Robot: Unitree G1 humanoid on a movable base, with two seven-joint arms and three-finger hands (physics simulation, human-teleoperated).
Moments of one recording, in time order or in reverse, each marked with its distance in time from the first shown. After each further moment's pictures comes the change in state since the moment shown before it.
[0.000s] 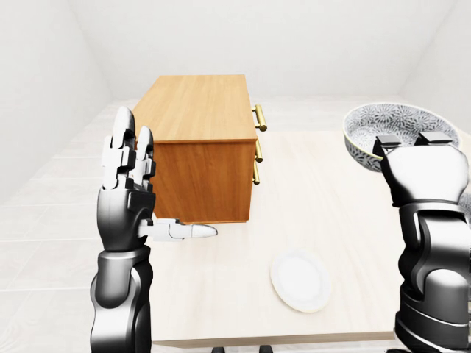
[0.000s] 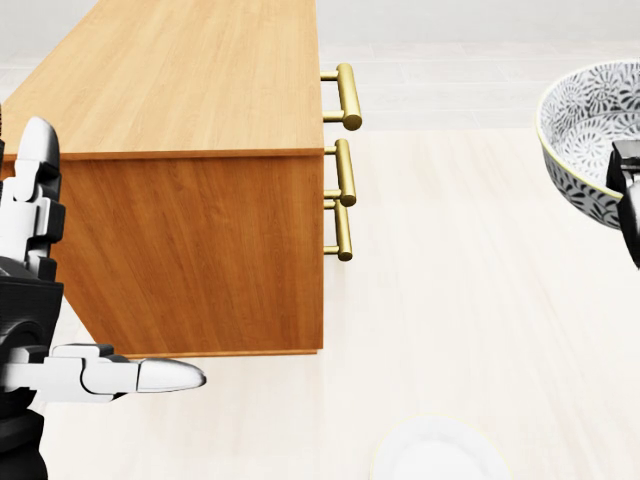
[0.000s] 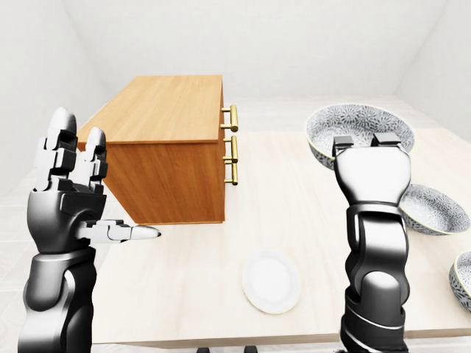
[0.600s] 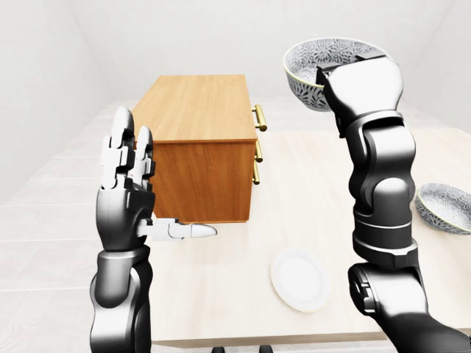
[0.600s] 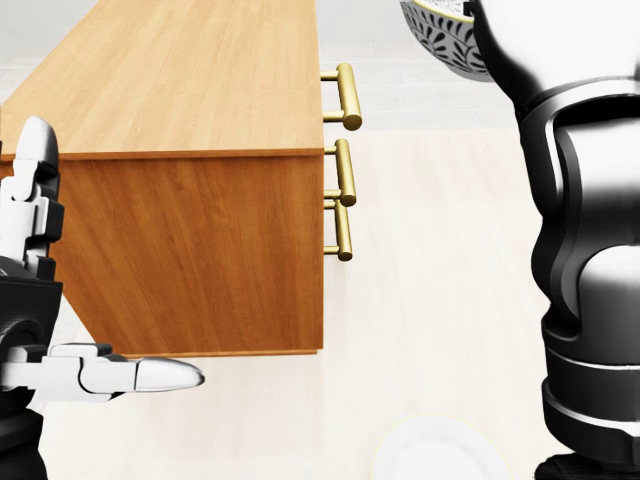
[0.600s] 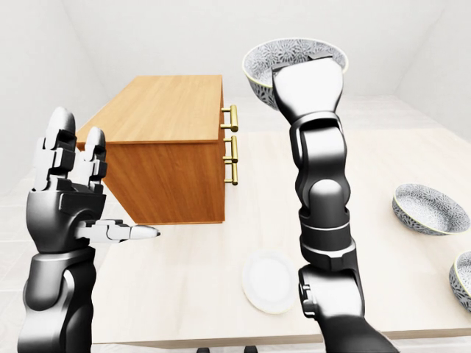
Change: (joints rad) left arm -0.002 -0.001 0.004 0.001 -0.010 0.000 0.000; right arm -0.606 0.038 0.251 0.368 -0.033 0.047 0.097
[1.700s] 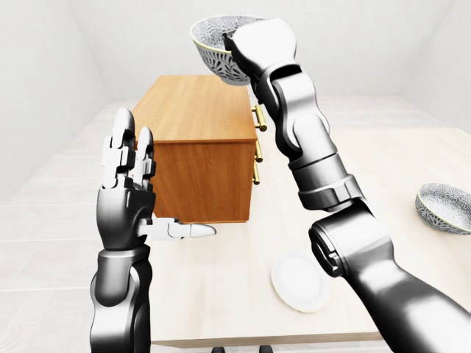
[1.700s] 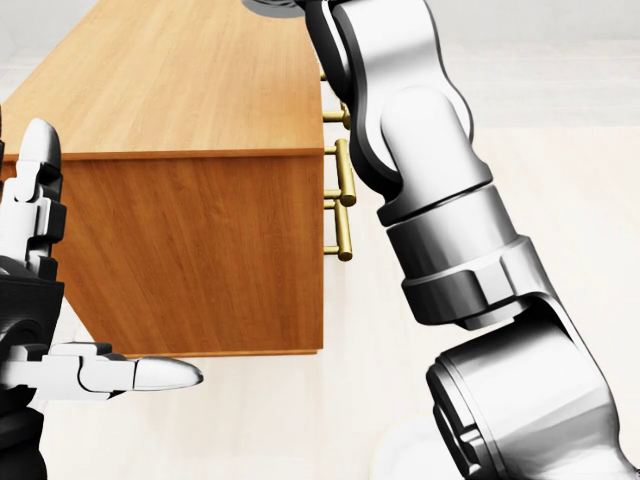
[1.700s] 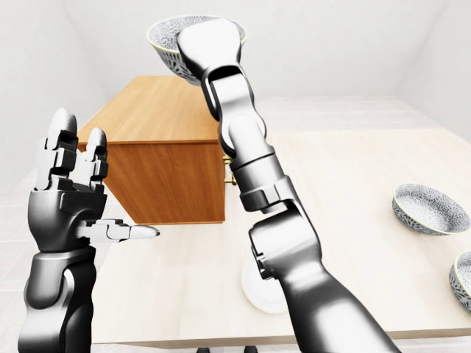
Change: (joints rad) left arm -0.003 0.004 0.006 0.013 -0.019 0.000 -0.003; right arm -0.509 0.230 0.135 0.712 0.118 0.047 -0.268
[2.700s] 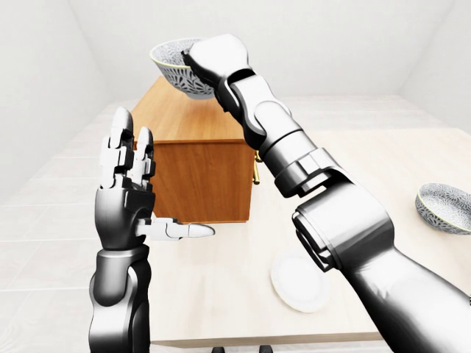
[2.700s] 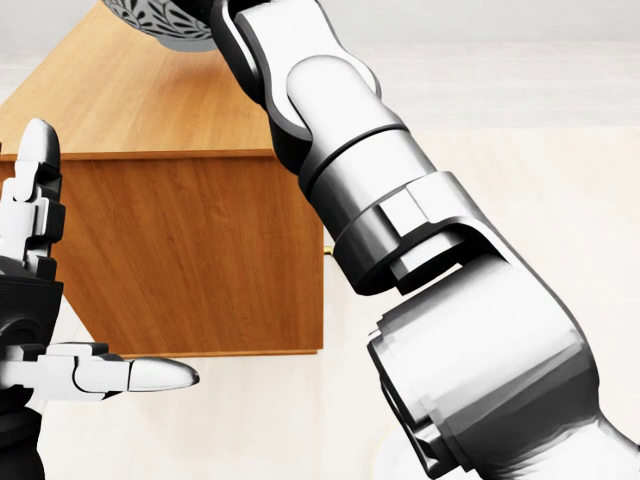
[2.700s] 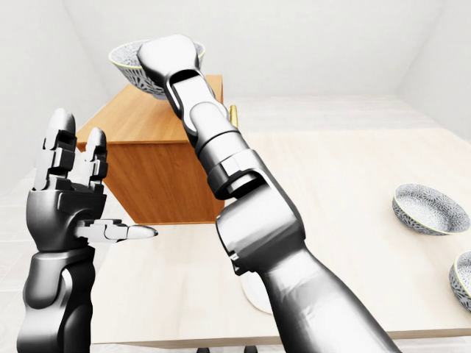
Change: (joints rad) left arm -0.002 0.000 0.011 0.004 -0.030 0.000 -0.008; right arm -0.299 0.101 0.056 0.598 0.168 -0.069 -0.237
